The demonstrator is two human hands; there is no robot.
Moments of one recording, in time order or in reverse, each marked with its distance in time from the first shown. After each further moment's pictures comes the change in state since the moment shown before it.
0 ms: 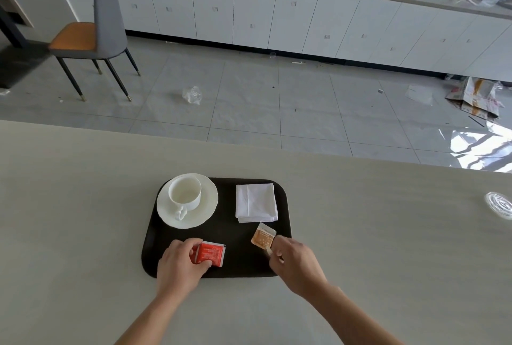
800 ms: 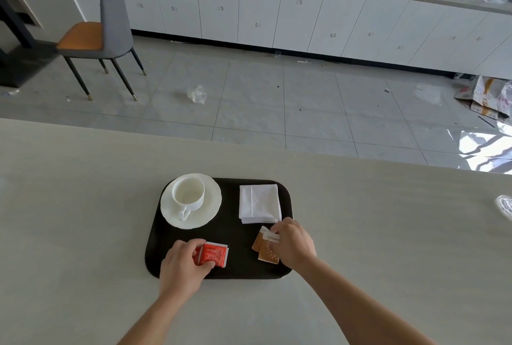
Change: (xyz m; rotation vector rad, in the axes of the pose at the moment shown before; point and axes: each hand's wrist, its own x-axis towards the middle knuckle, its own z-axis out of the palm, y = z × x) left_hand -0.002 0.000 -0.001 0.016 -0.008 0.002; right_hand 0.059 0.006 0.012 -0.134 -0.078 0.175
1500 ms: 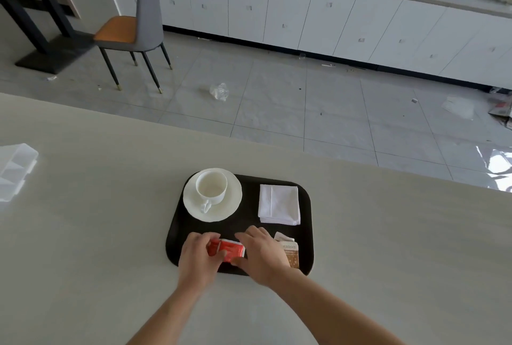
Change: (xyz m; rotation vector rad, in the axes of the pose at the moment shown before) left_hand -0.006 0.006 -0.008 -0.221 0.073 -0.098; right_hand -0.016 -0.085 0.034 -0.034 -0.090 -0.407
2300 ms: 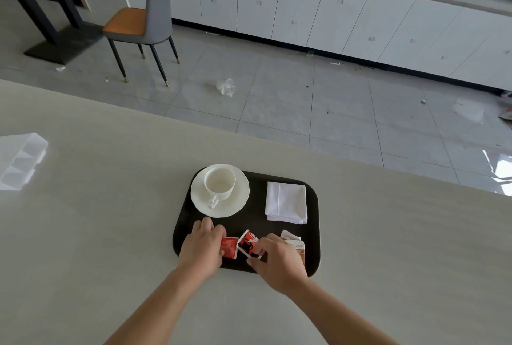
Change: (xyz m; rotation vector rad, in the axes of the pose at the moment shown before) left_hand 0.020 0.001 -0.014 0.543 -0.206 0.252; right_hand -0.024 0.011 0.004 0.182 0.090 0.124
